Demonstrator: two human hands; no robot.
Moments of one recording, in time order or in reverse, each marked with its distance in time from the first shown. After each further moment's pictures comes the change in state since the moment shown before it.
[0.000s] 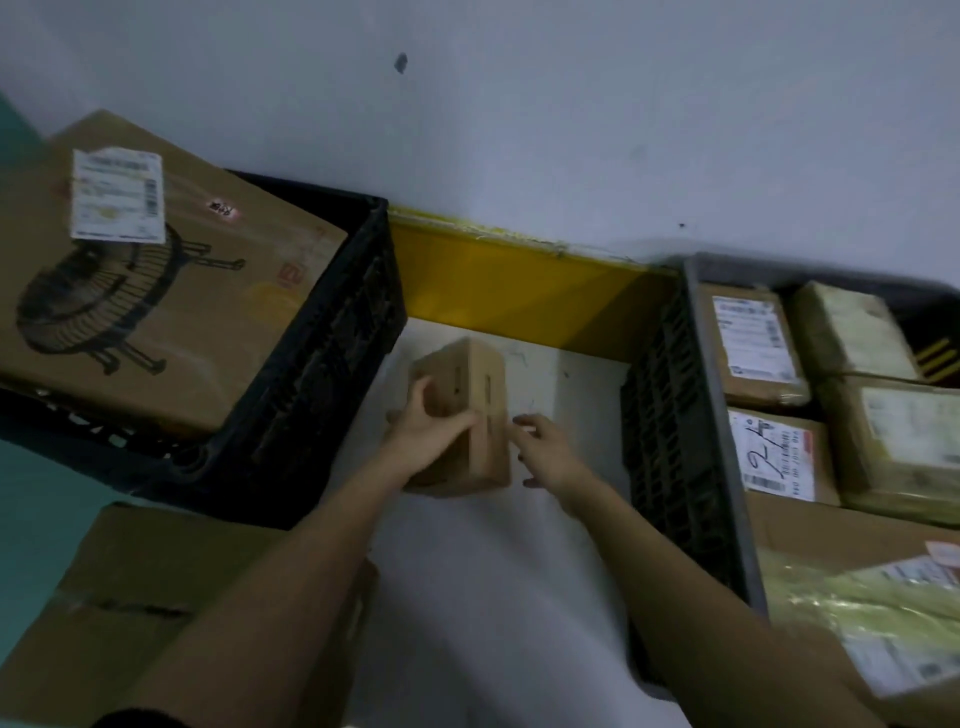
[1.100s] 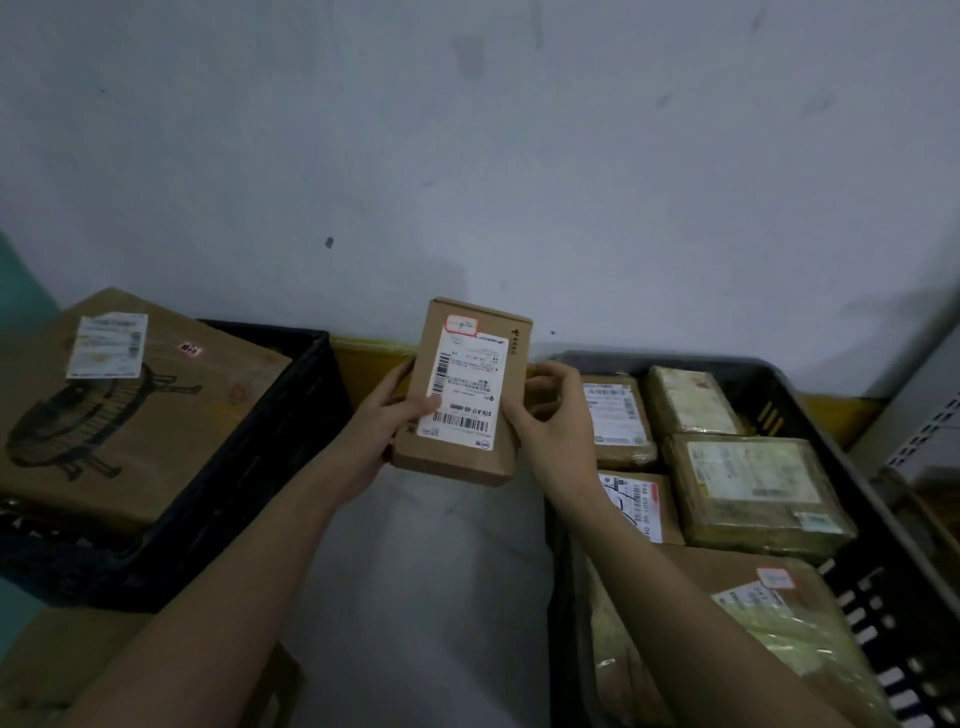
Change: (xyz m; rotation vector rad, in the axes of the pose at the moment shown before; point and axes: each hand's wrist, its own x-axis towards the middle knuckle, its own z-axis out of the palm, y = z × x) left_hand -0.092 0.147 0.019 -0.477 -0.189 0.457; right_hand -0.096 -0.055 -0.136 0.317 0.534 -0.726
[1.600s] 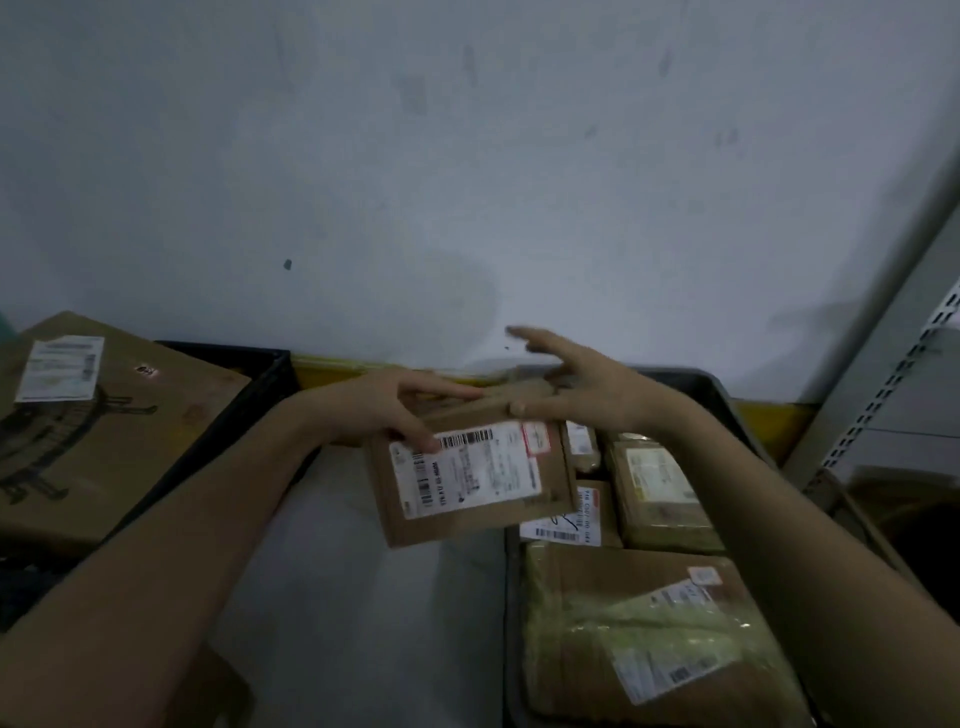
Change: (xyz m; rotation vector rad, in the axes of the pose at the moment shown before) left_hand -0.004 0.086 0.064 0.685 -0.591 0.020; right_hand 0.060 -0.074 -0.132 -0.466 -0.735 -0.083
